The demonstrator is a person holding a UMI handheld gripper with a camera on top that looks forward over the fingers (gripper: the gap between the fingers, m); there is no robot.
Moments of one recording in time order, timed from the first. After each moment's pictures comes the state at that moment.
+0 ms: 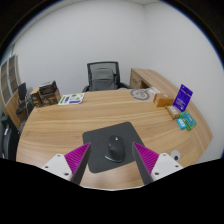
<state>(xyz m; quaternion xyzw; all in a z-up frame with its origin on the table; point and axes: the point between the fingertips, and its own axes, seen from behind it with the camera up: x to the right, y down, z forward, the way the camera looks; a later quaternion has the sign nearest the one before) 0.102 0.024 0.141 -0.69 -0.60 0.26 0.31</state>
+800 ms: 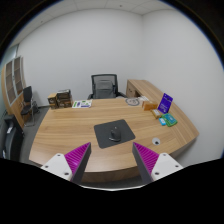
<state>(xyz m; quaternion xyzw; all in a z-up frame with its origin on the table) 0.305 -0.026 0.287 -0.68 -0.59 0.27 0.35</state>
